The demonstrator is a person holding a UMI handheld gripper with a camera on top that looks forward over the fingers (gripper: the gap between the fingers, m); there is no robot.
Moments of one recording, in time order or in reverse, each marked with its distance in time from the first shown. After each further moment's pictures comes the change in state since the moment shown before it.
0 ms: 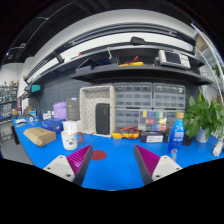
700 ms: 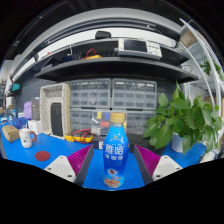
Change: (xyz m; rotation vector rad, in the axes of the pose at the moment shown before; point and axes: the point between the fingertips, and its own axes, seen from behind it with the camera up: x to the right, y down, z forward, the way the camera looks) arm 0.238 0.000 0.053 0.020 0.201 -0.017
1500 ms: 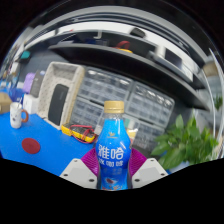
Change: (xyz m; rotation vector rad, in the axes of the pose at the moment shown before) arm -0.050 -0.009 0.063 -0.014 0.057 -0.317
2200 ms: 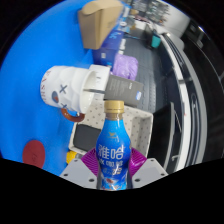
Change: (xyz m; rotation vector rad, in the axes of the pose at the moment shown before) arm -0.301 -0.156 0.037 0.323 0.008 -1.447
